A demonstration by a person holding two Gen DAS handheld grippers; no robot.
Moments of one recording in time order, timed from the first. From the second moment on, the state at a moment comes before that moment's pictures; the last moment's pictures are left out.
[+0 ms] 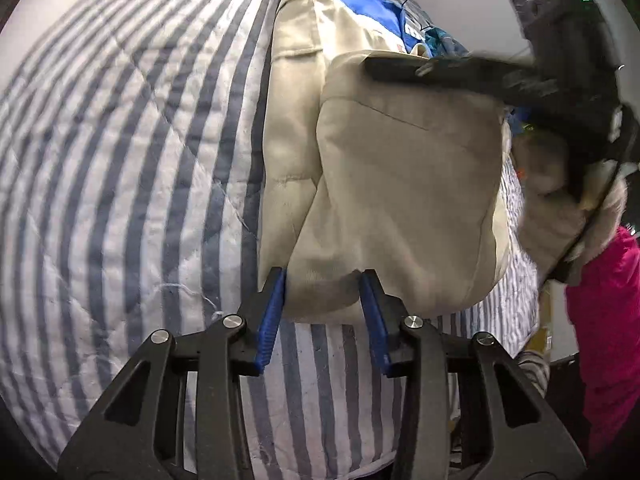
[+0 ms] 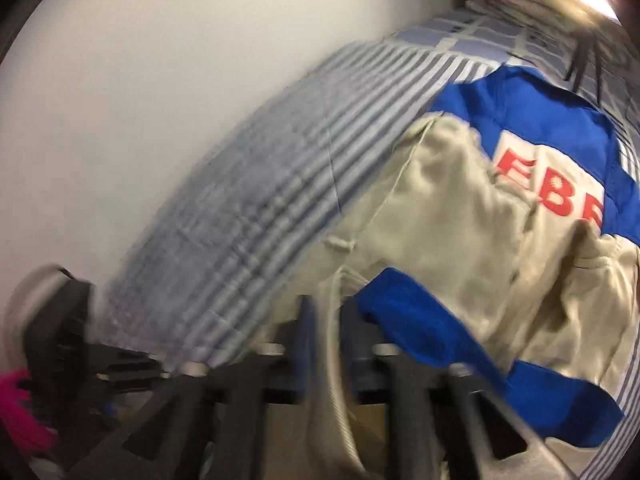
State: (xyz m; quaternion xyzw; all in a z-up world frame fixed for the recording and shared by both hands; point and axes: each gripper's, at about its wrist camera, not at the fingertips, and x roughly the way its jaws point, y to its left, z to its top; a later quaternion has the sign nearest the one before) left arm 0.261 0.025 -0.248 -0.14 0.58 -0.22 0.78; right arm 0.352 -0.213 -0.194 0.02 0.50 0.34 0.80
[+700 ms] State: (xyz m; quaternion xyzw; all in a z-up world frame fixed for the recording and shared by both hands) left arm 0.339 0.003 -0.251 -0.21 0.54 -0.24 0.78; right arm 0.296 -0.427 -0.269 0.24 0.50 0.21 0.80
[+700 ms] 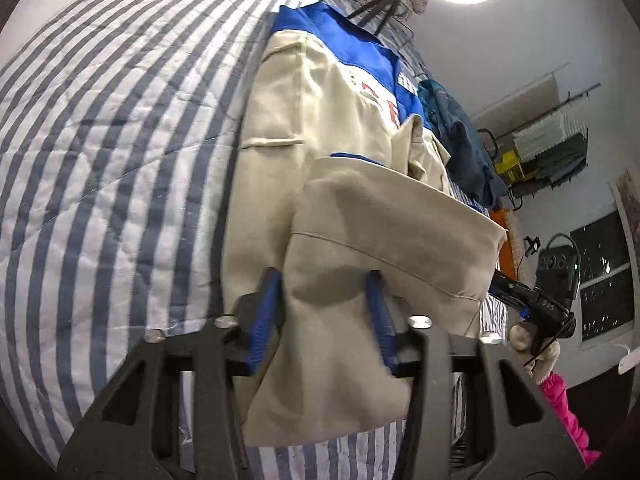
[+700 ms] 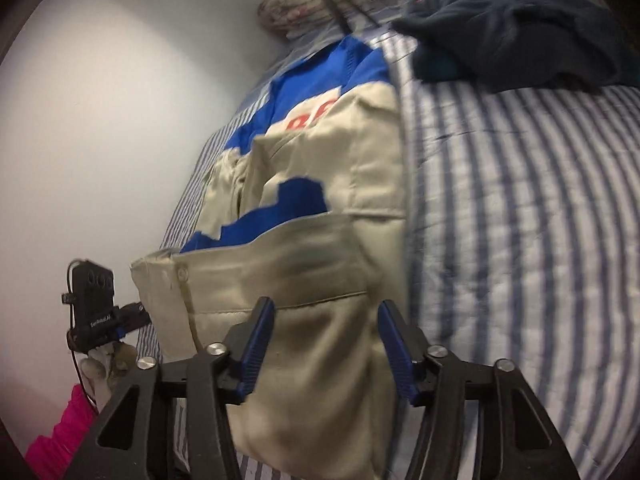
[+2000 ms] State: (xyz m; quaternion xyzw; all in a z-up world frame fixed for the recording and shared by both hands) left arm 0.352 -0.036 -0.258 -0.11 0.51 -0.17 0.83; right arm 0.305 -0.367 -0.262 0.05 0.49 0.13 0.86
